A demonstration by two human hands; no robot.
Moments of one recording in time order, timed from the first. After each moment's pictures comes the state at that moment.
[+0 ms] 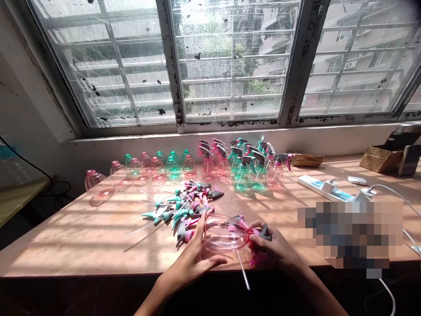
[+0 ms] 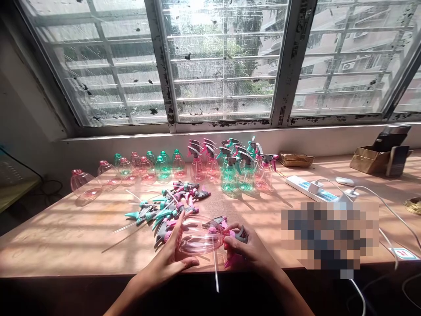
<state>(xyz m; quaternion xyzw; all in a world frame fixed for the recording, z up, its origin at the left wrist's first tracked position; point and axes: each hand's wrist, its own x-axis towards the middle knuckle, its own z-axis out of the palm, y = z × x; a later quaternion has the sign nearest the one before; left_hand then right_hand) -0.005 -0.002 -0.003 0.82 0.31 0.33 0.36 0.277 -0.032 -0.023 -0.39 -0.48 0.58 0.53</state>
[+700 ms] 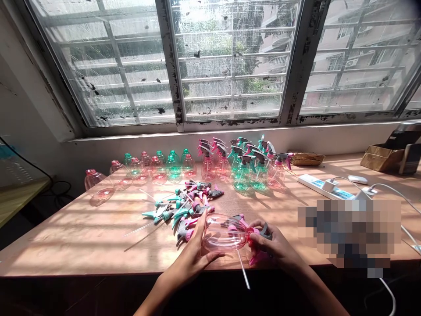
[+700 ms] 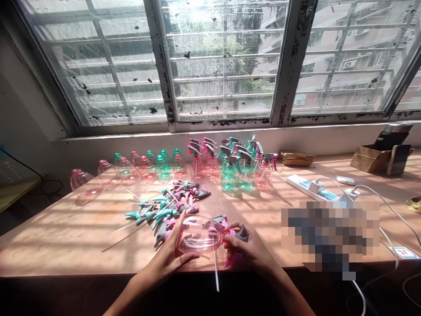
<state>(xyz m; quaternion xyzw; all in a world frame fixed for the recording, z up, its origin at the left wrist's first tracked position) -0.005 -0.002 -0.003 0.82 0.31 0.34 0.34 0.277 -0.036 -0.019 -0.40 -0.48 0.57 0.53</state>
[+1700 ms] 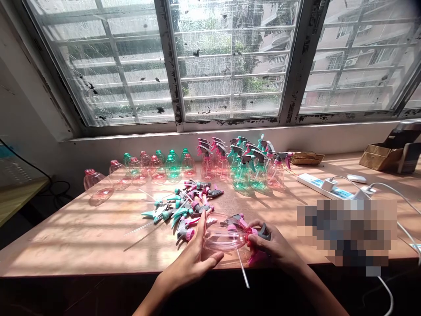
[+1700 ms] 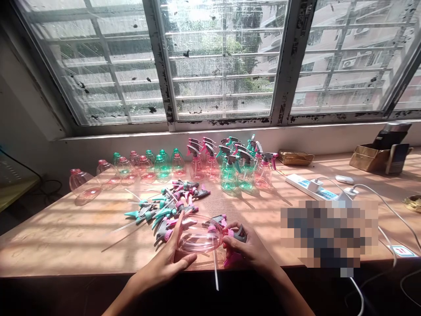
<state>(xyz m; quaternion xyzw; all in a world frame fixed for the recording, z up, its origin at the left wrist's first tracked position) -0.003 -0.011 0.008 0.83 0.31 0.30 0.36 0.276 -0.037 -0.015 -0.41 -0.50 0.56 0.52</state>
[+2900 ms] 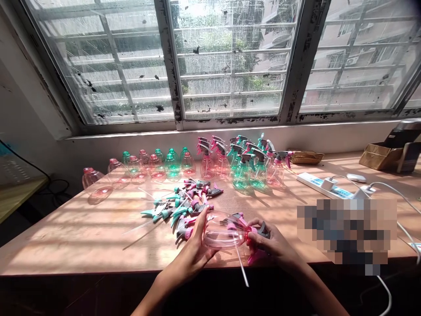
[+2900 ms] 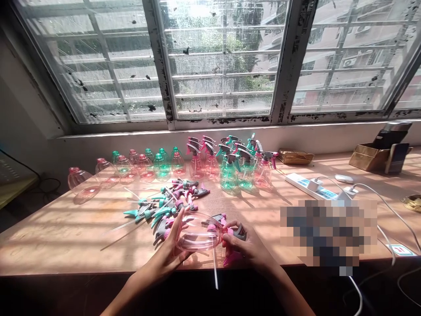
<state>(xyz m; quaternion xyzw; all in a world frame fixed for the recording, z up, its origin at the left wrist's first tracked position) -0.007 0.002 -0.014 0.84 0.28 0.33 0.33 0.277 -0.036 -0.016 -0.39 -0.50 0.58 0.51</state>
